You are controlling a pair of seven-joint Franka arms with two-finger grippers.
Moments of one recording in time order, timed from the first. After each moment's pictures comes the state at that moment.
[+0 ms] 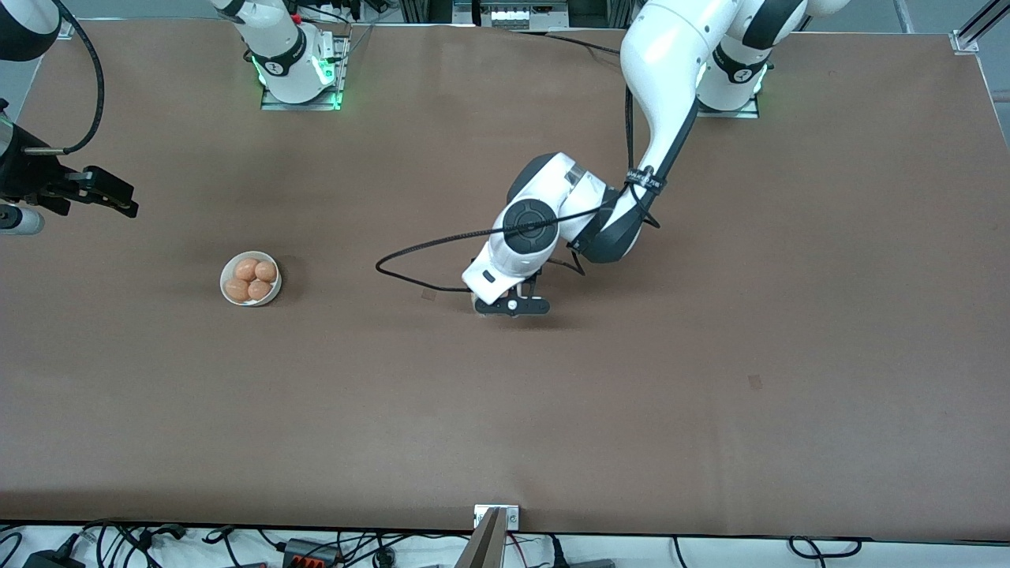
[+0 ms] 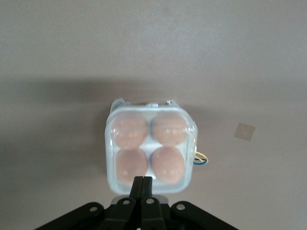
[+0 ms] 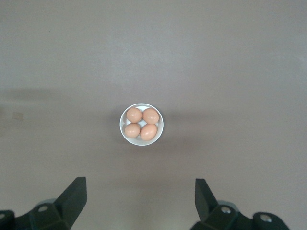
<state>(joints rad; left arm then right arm) -0.71 0.89 0.03 -1.13 -0.26 1.97 -0.63 -0.01 0.03 -0.02 -1.65 -0.04 1.65 -0.02</state>
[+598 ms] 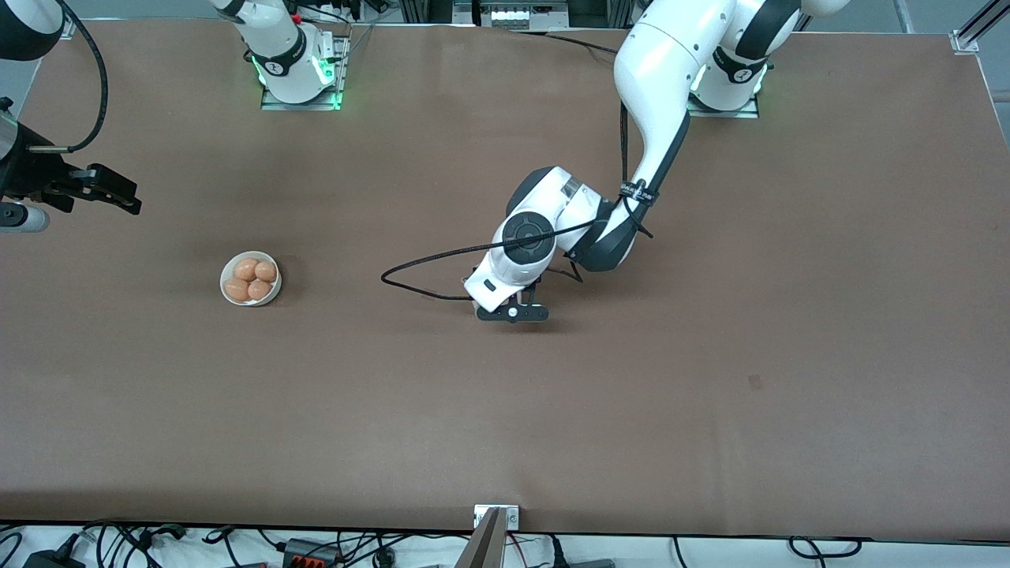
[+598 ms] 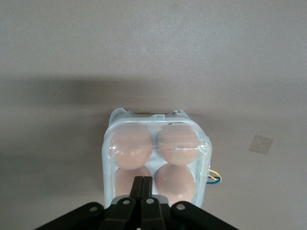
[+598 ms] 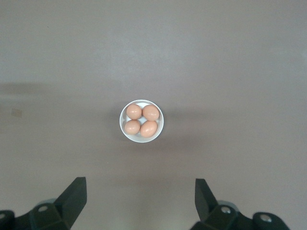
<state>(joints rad) -0.71 0.92 0.03 -1.13 -0.26 2.00 -0.63 -0.01 0.02 -0.02 -1.67 -0.03 1.65 -0.02</state>
